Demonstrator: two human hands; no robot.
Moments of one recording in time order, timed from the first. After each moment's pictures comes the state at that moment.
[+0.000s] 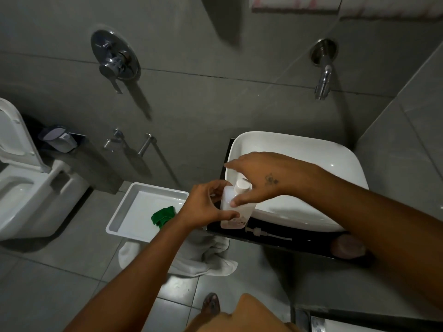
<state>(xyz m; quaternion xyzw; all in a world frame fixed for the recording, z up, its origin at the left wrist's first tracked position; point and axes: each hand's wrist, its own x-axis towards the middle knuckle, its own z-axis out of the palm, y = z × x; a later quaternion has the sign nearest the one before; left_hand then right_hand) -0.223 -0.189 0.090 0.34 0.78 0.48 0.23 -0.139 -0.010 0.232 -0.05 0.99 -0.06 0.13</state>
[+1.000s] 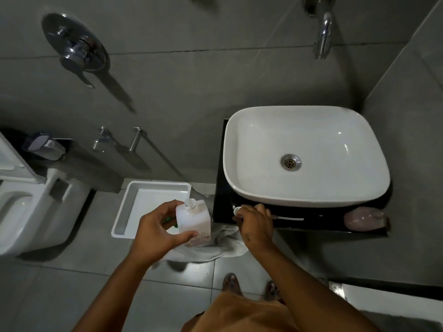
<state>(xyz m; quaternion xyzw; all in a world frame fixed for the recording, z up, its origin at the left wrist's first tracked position) -0.237 -0.299 0.061 0.28 0.83 0.44 0.20 -0.103 -0.083 -0.052 0.34 0.91 -0.22 -0.08</state>
